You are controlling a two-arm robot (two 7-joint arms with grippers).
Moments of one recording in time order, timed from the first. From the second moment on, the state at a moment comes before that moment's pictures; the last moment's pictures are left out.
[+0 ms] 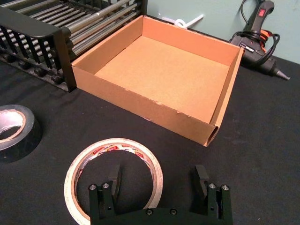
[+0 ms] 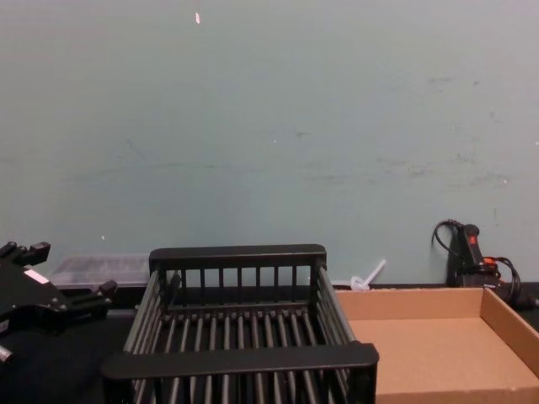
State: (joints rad) left arm -0.20 0.60 0.45 -1.41 -0.25 -0.12 0.03; right arm -0.13 0.65 -0.26 -1.67 0.35 0.22 0.23
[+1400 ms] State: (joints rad) left arm -0.20 0.60 0.45 -1.41 -0.25 -0.12 0.03; right arm -0.12 0.55 -0.19 -1.63 0.32 0.26 0.31
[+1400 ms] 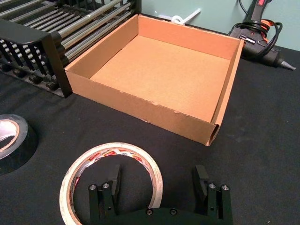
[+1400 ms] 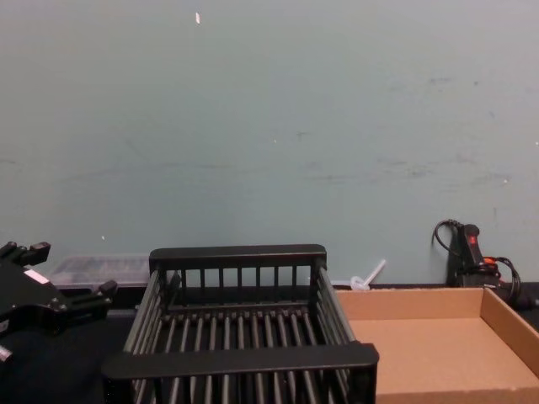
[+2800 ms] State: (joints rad) left arm -0.20 0.60 0.45 -1.41 -0.25 -0.12 0.03; right arm -0.12 0.54 -0.18 -1.62 0.31 0.27 0.33
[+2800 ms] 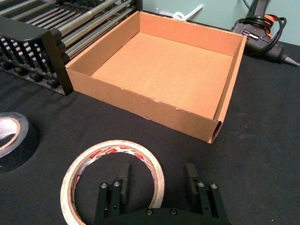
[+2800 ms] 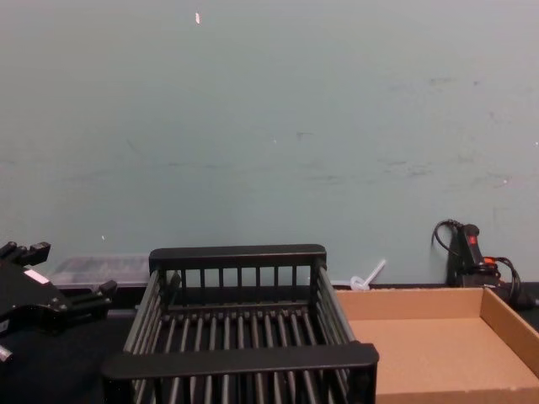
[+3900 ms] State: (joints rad) left arm -0.20 0.60 0.45 -1.41 -0.25 -0.12 0.03; right arm -0.12 0.54 -0.18 -1.62 0.31 0.27 0.33
